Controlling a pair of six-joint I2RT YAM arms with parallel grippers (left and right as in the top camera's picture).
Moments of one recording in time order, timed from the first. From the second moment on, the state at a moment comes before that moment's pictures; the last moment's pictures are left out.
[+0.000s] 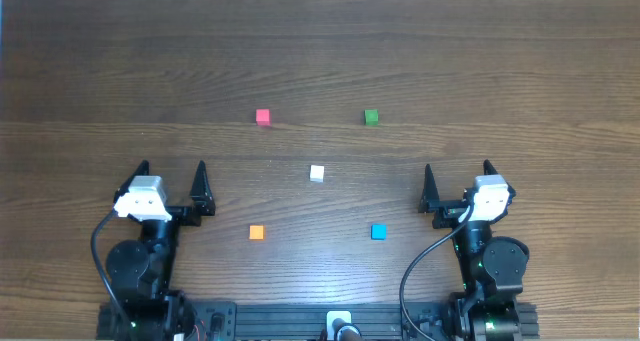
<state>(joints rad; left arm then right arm) 0.03 0.02 0.01 -0.06 0.08 -0.12 0.03 0.02 0.01 -0.07 -0.05 0.02</state>
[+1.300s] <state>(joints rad) -0.30 2.07 1.64 -0.97 0.13 -0.26 0.03 0.02 0.01 -0.07 -0.05 0.02</state>
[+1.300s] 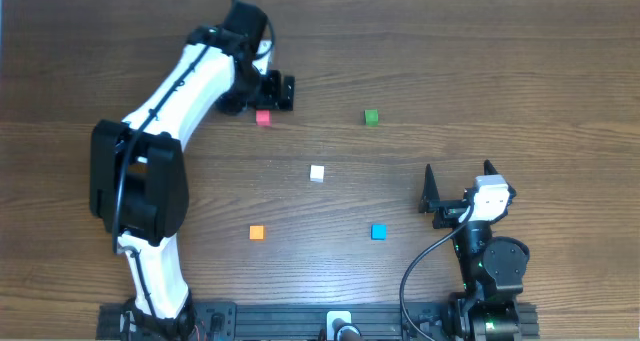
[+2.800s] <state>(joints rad) -0.33 2.19 1.64 -0.96 -0.02 -0.39 0.03 0.02 0.01 -0.07 -0.05 0.02</state>
